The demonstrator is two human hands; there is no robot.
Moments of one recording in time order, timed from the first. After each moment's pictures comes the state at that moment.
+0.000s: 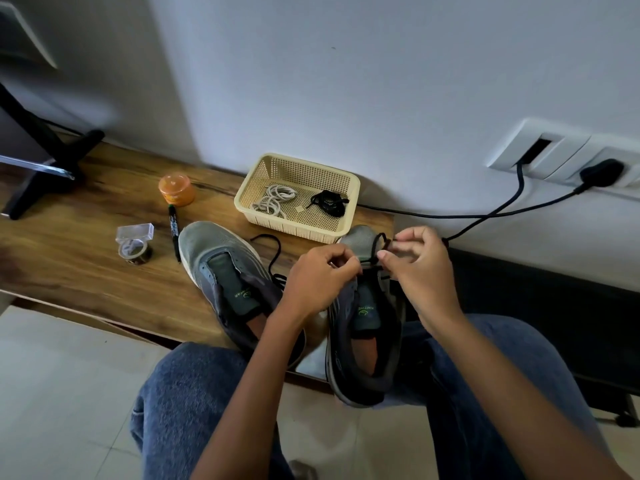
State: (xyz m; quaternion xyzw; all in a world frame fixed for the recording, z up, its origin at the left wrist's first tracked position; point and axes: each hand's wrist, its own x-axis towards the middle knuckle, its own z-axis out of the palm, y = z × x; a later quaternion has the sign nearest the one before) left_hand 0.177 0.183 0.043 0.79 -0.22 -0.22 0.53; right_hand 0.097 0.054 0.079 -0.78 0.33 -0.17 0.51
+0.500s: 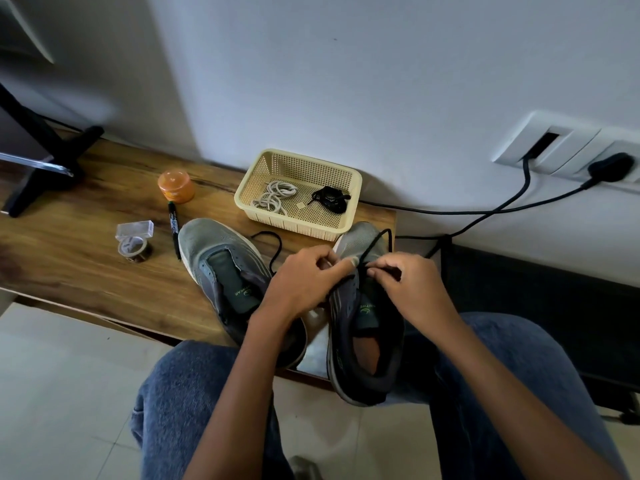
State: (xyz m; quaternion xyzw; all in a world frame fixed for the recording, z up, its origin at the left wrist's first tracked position) left_hand 0.185 0.202 0.044 0.83 -0.21 -0.25 0.45; right_hand 0.093 0.048 0.056 -0.93 0.16 -0.10 0.30
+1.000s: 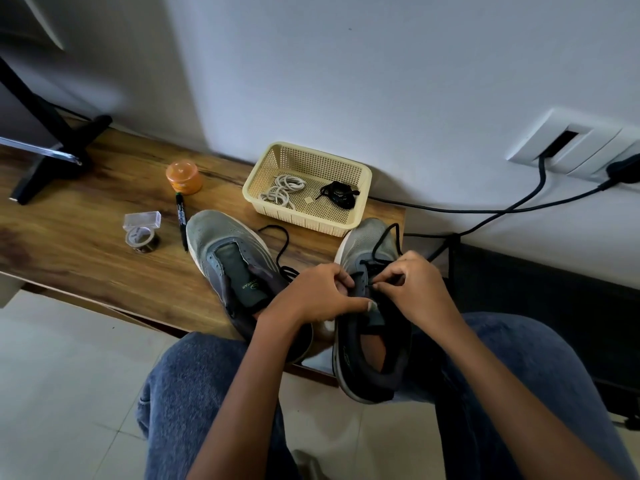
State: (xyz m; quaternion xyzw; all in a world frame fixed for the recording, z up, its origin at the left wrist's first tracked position) left_hand 0.176 0.206 0.042 0.82 -0.23 -0.38 0.37; right_hand 0.095 0.051 0.047 -0.93 0.23 0.00 0.29
